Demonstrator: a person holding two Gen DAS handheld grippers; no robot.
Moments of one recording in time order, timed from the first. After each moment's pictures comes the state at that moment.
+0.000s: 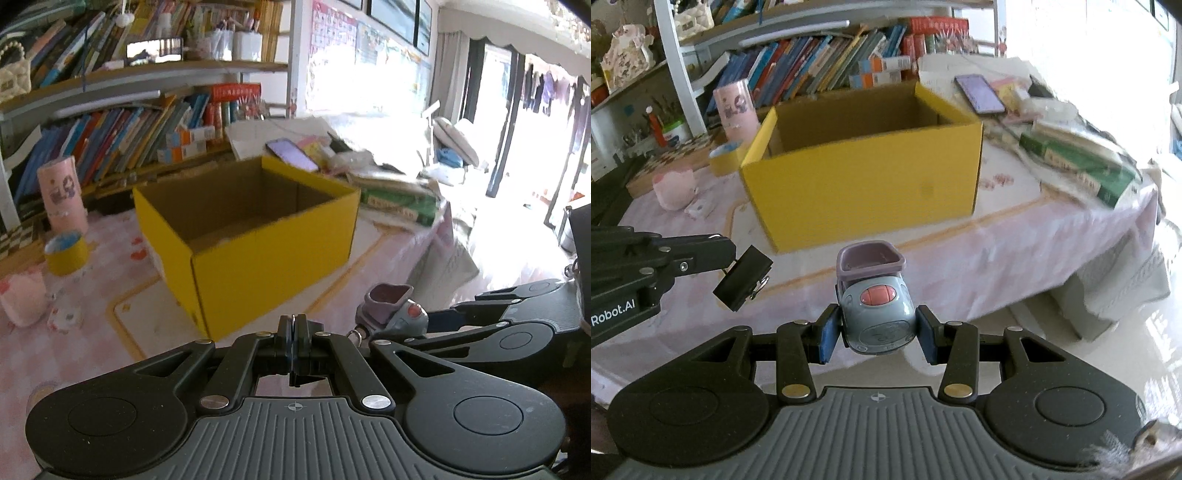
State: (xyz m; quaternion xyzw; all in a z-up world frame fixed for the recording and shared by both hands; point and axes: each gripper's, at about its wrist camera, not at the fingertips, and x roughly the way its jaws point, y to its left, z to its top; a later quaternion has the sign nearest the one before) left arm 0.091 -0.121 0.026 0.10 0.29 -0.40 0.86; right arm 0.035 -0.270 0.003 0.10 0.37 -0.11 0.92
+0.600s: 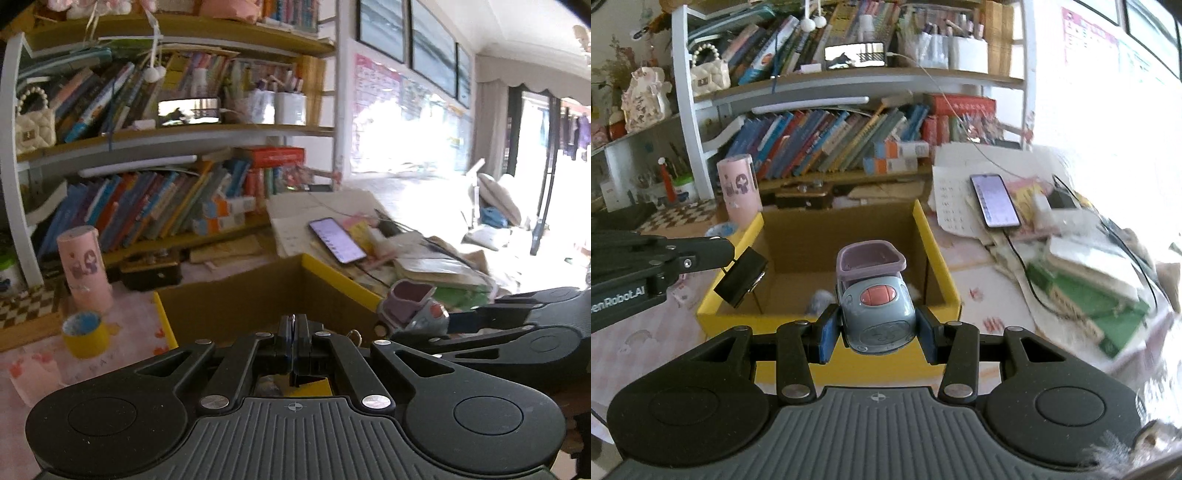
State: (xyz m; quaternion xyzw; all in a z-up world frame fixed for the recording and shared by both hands) left arm 0.157 -0.178 0.068 0.07 0.21 -0.33 0.92; right arm 0.112 -0.350 0.064 0.04 0.28 -0.06 0.96
